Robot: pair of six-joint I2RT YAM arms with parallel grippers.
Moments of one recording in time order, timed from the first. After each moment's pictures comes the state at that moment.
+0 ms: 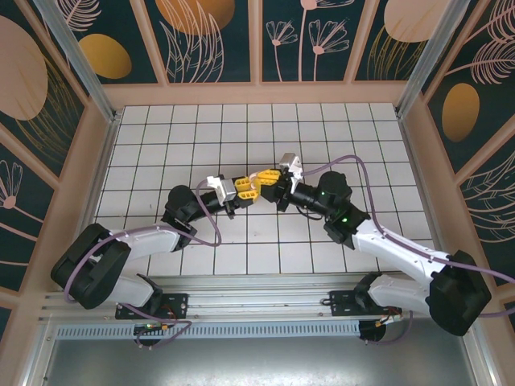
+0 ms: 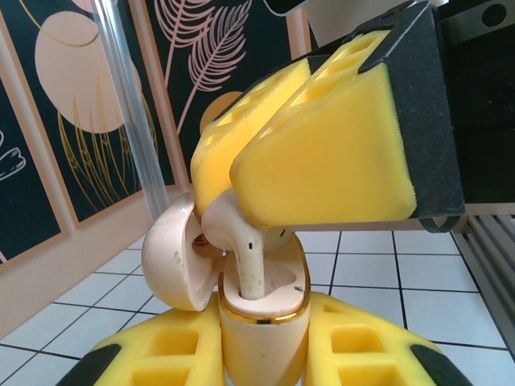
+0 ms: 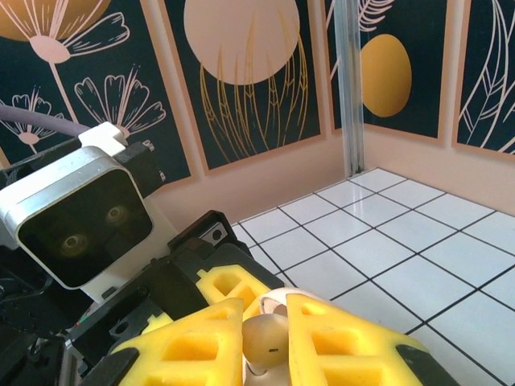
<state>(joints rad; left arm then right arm) -0.62 1.41 0.48 1.13 0.67 0.03 0.74 1.12 0.65 0.48 -0.44 0.14</state>
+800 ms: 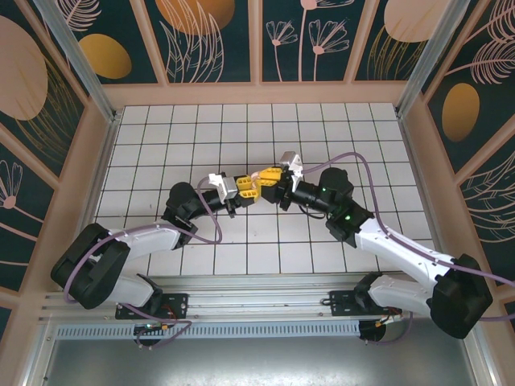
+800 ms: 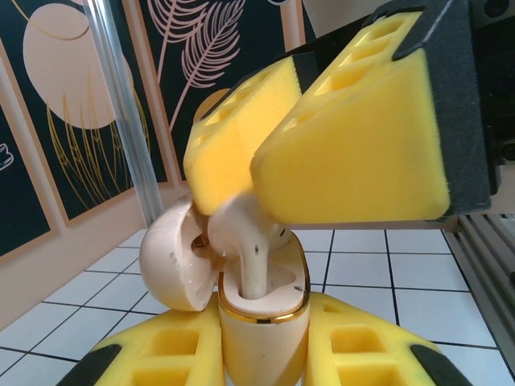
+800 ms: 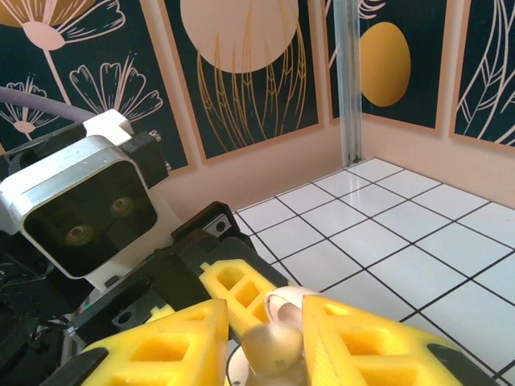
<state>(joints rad) -0.62 1.41 0.50 1.09 0.68 0.02 0.72 1.10 0.69 0.40 -0.44 0.13</state>
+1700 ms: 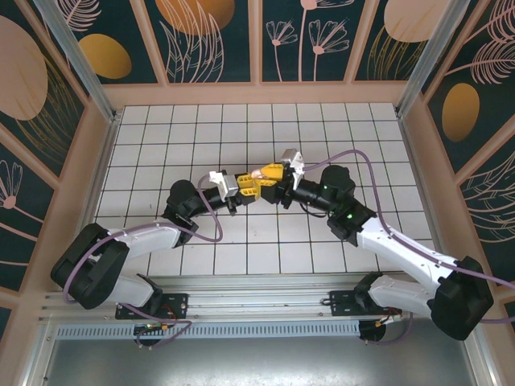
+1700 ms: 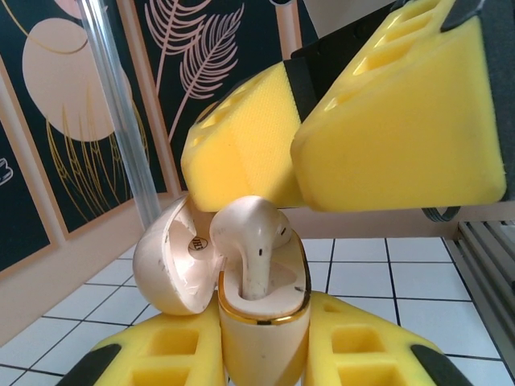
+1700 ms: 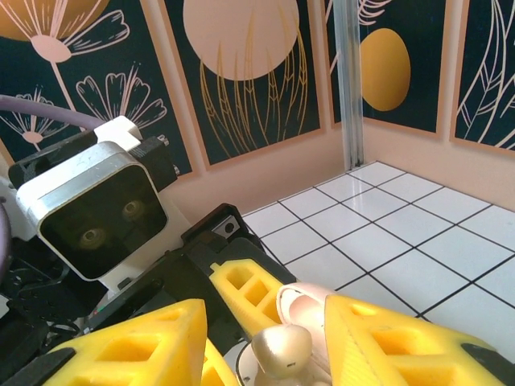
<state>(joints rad) -0.62 1.41 0.54 1.08 0.69 0.02 0.72 1.07 0.72 0.35 -0.45 0.15</state>
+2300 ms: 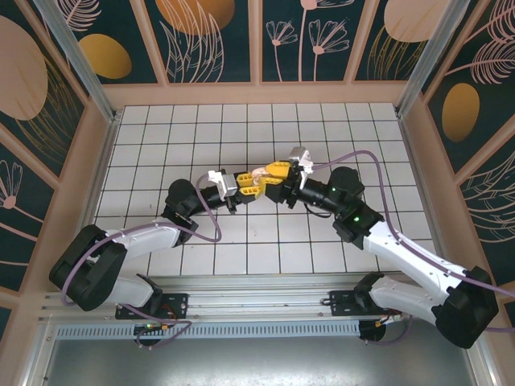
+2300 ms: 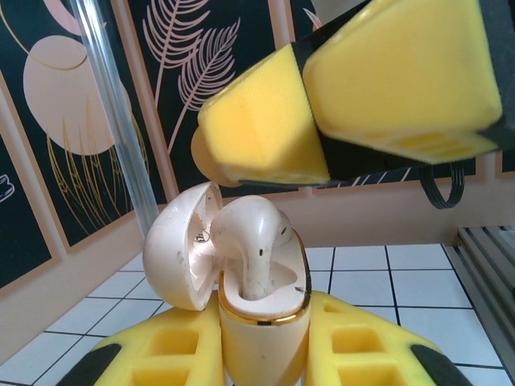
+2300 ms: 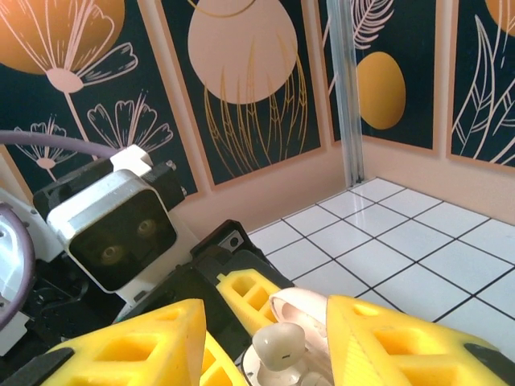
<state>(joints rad) -0.62 1.39 0.54 1.08 0.70 0.03 0.70 1.00 0.72 0.35 -0.46 0.20</state>
